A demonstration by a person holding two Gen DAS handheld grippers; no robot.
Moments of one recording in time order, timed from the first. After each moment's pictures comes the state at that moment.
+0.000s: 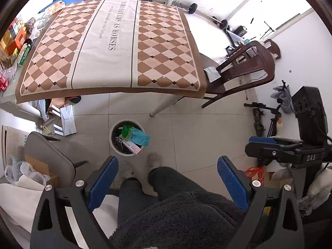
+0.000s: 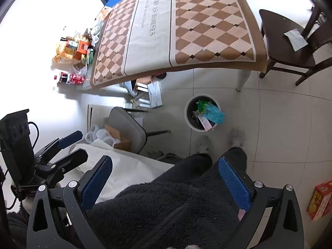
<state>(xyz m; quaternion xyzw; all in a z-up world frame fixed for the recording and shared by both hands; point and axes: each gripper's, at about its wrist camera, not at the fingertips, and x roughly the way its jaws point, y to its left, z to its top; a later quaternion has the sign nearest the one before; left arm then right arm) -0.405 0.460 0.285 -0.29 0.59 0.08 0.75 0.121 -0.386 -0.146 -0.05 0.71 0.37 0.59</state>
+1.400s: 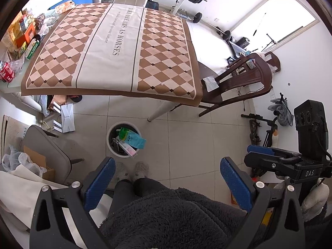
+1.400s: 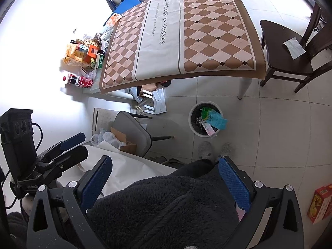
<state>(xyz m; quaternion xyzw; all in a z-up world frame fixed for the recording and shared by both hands) -0.423 0.459 0.298 -0.31 0.57 0.11 0.75 0.102 -0.395 -0.104 -0.04 0.69 0.39 0.61</state>
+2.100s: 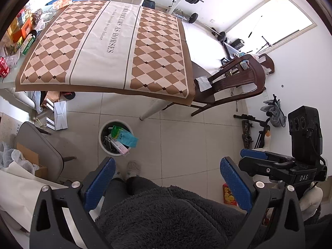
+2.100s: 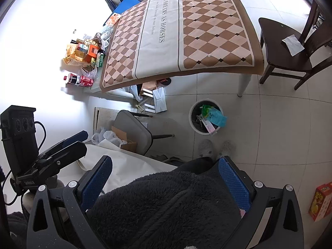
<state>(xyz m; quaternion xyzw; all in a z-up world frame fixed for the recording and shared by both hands) -0.425 0.457 0.296 -0.34 0.56 0.09 0.75 0.099 -0.408 -0.104 -0.04 0.69 0.39 0.61</state>
